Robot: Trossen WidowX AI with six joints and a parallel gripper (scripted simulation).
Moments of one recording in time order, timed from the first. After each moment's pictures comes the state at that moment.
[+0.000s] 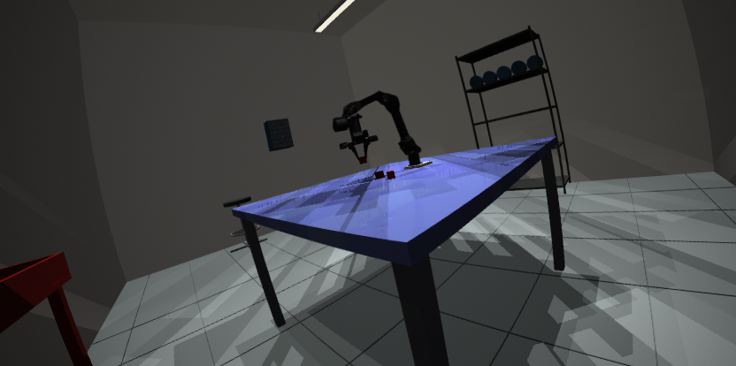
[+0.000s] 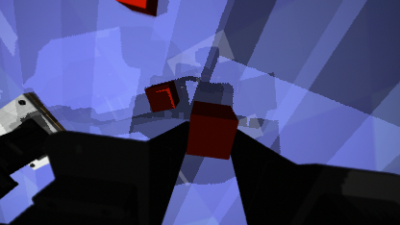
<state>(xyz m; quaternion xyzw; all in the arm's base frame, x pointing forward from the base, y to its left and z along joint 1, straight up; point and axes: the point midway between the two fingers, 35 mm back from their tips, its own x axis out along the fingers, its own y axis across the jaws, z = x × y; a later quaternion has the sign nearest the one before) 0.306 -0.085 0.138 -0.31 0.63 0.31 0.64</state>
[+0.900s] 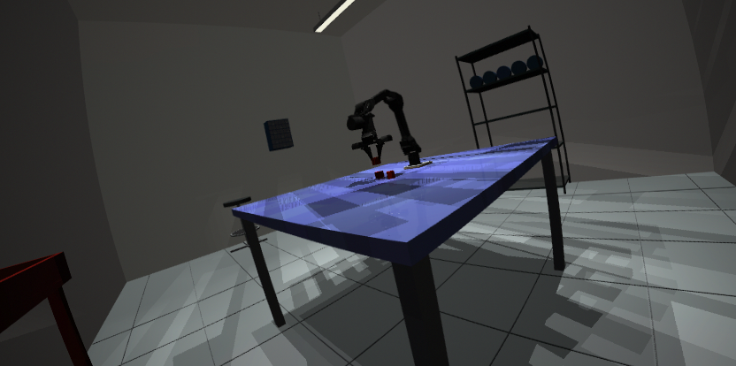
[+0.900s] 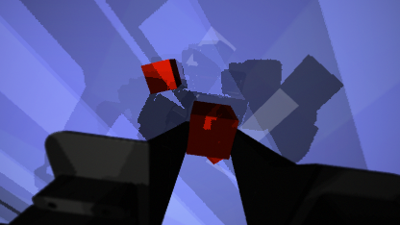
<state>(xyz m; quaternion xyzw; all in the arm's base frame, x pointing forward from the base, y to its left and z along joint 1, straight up) 0.302 -0.002 0.121 -0.16 0.68 0.16 0.69</state>
